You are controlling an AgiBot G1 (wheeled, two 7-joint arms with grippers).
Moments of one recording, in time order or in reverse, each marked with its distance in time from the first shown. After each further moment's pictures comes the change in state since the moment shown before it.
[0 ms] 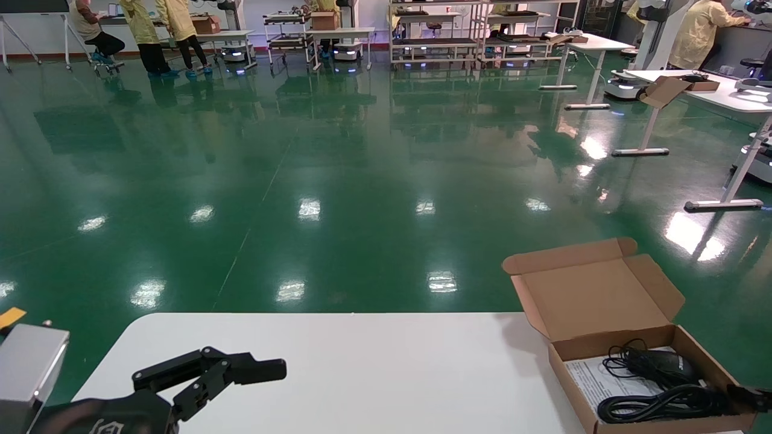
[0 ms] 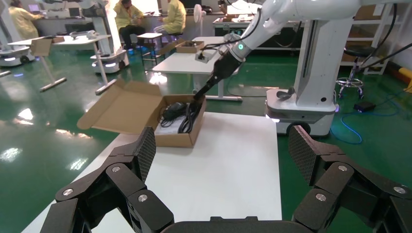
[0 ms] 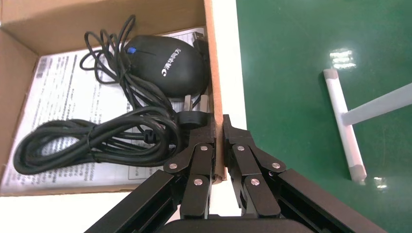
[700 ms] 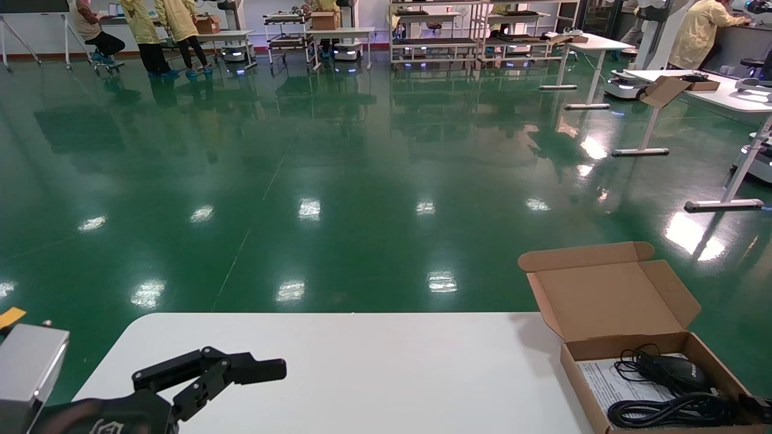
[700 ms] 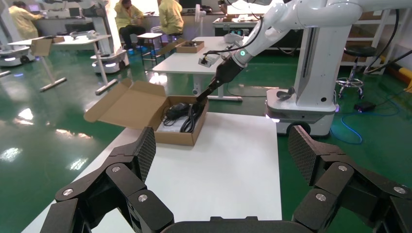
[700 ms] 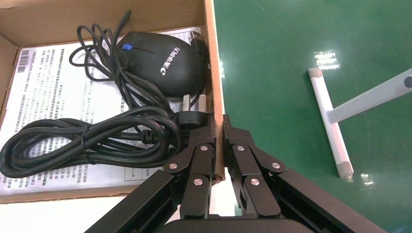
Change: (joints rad) left arm 0.000 0.000 0.000 0.000 0.000 0.000 0.000; right arm -0.072 0.004 0.026 0.007 0.037 0.076 -0.035
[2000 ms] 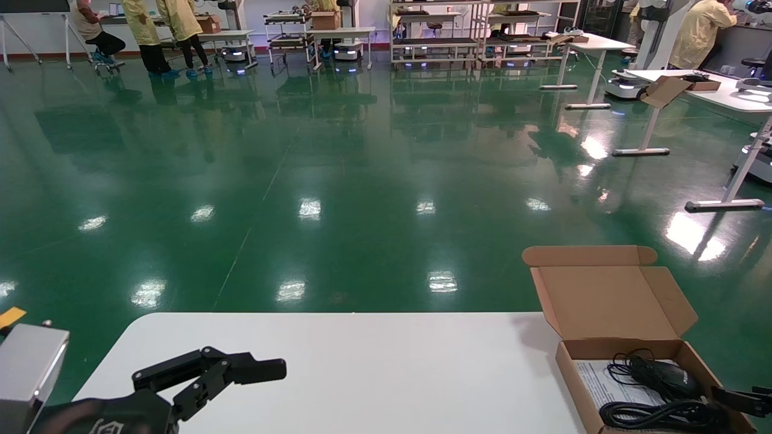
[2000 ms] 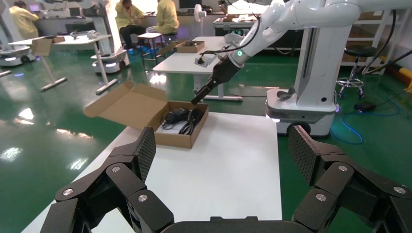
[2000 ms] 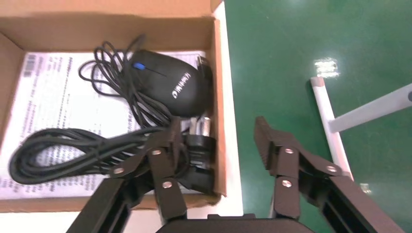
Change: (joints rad) left arm 0.000 0.000 0.000 0.000 0.000 0.000 0.000; right arm 0.017 -0.002 0.001 0.007 0.002 0.007 -0.006
